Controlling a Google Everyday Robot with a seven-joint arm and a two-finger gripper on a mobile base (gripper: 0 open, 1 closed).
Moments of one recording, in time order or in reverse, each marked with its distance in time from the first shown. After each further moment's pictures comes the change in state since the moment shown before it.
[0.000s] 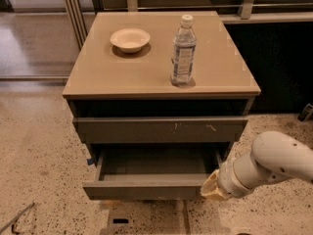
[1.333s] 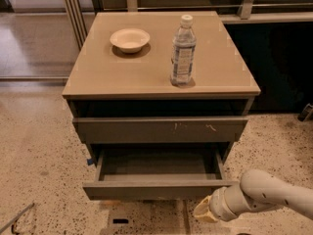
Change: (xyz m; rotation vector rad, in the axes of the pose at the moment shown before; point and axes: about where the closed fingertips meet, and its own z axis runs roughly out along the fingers) arm 0.073 0.003 0.144 -0.087 -0.127 0.084
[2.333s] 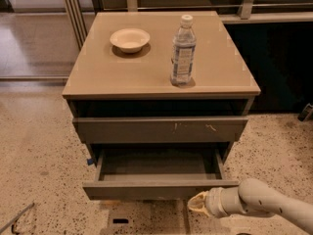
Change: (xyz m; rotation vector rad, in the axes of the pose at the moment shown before) arm 0.007 -0.050 0.042 0.137 -0.154 -0.143
